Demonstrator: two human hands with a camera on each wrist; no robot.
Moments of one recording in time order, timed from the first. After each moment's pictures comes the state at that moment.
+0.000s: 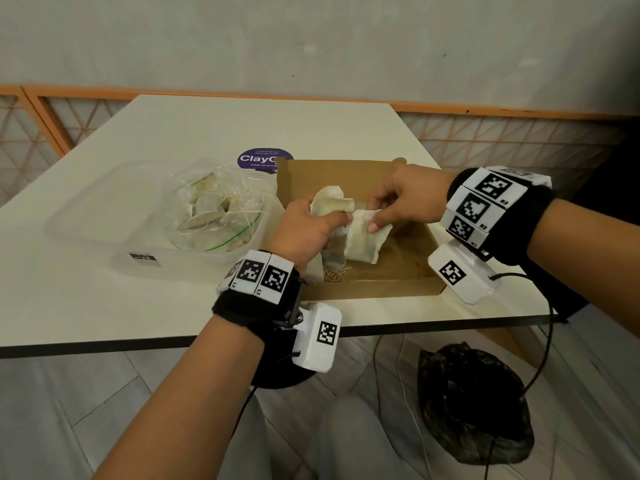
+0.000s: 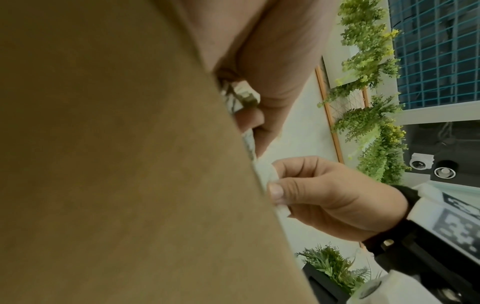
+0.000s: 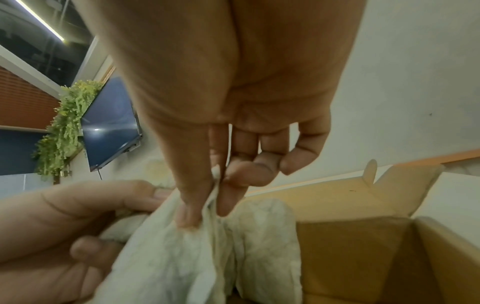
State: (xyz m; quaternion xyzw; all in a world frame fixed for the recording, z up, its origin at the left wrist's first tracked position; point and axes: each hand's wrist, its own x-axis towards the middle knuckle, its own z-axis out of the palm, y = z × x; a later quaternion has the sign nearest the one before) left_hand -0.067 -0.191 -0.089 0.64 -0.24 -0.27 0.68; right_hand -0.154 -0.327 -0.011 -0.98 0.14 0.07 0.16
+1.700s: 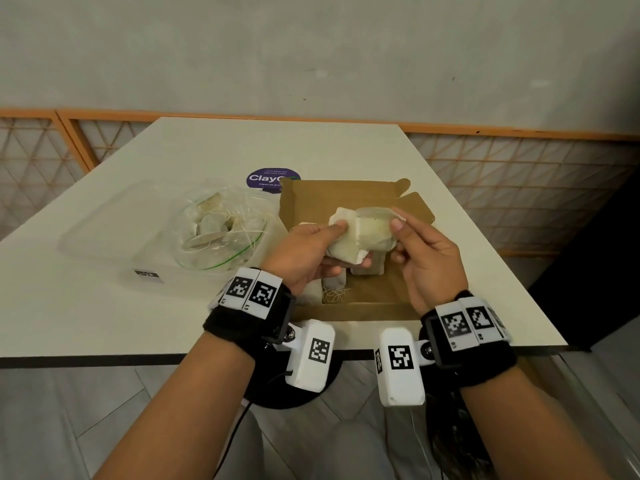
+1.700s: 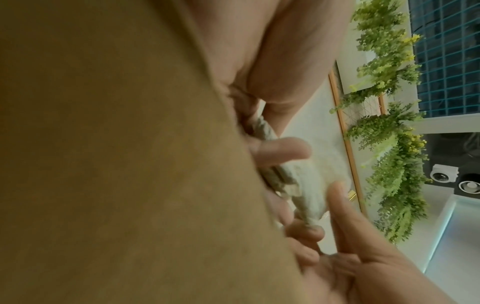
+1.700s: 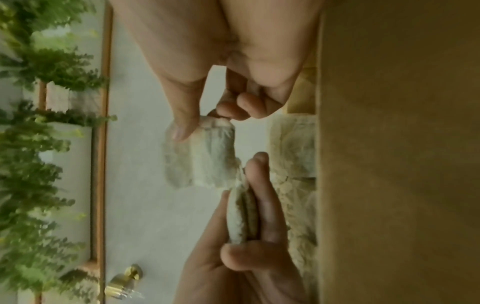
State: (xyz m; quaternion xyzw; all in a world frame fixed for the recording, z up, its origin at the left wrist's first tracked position) left_hand -0.076 -0.186 -0.073 0.59 -0.21 -0.42 0.66; right_hand -0.185 -0.292 -0.084 -0.53 0.15 -0.41 0.73
